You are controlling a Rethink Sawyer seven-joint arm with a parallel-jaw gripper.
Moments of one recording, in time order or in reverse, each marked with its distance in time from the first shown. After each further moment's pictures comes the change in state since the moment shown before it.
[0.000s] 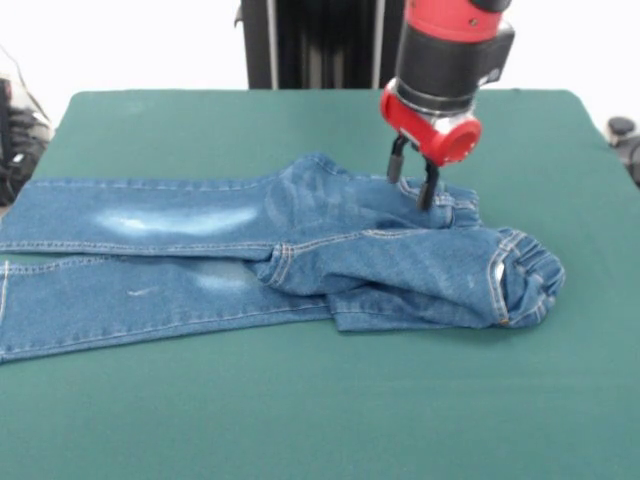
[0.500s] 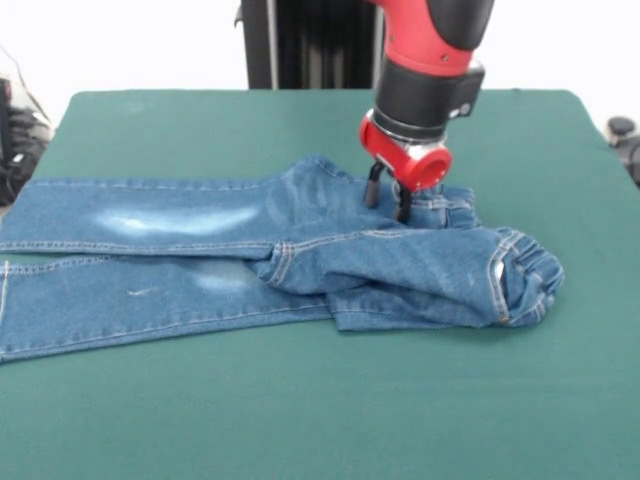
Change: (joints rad) arm -0.045 0.048 0.061 0.060 0.001 -0.203 0.000
